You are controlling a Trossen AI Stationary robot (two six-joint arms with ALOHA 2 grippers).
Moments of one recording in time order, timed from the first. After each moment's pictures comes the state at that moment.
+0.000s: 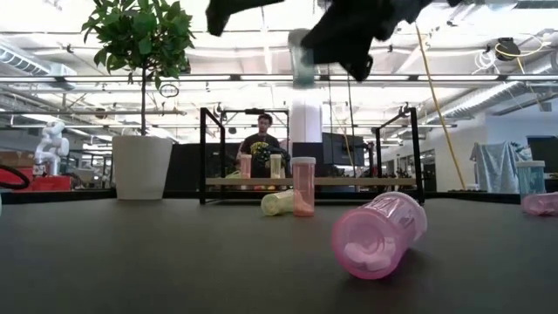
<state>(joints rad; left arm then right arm) -0.23 1.42 0.98 0.22 -0.24 -0.38 0.20 1.47 0.96 -0.07 0.04 0.40</state>
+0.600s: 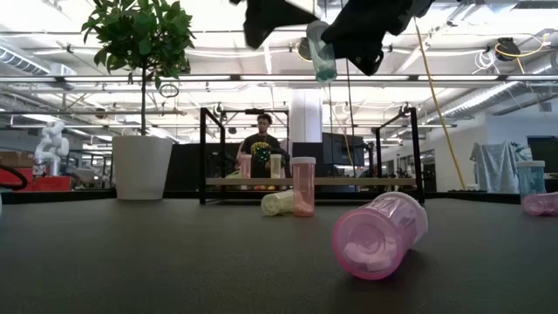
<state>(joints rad) -0.13 1.61 1.25 -0.11 0.09 -0.28 0.18 1.40 0.96 -0.18 -0.03 0.35</state>
